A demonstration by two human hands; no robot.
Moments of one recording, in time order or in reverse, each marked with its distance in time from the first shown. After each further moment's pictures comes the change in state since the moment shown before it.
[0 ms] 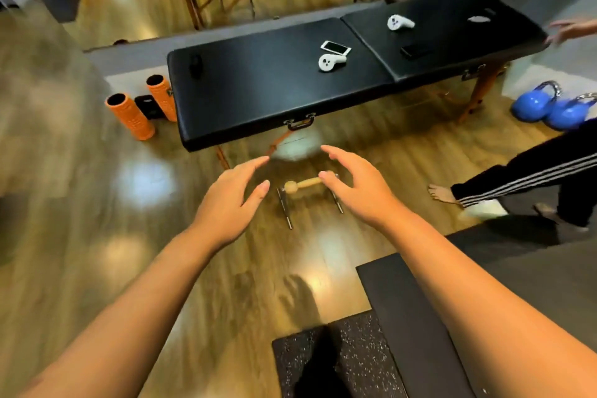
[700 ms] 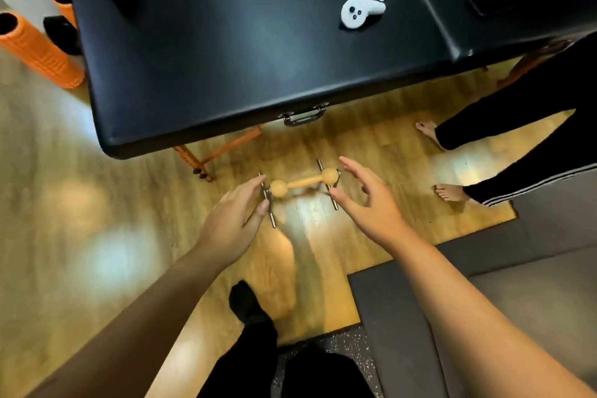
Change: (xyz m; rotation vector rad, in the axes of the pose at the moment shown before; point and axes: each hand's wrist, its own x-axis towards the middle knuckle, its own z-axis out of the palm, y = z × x) left_hand 0.228 -0.197 0.169 -0.229 -0.220 -0.253; right_hand 0.260 0.186 0.097 0.140 -0.056 0.275
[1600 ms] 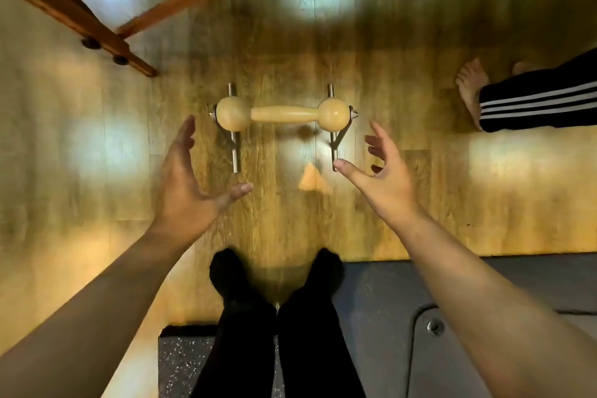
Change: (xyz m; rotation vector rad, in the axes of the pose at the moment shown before) left_hand 0.115 -0.158 0.308 -0.247 0.291 -0.407; right_hand 0.168 0.368 0.072 0.106 -0.139 0.247
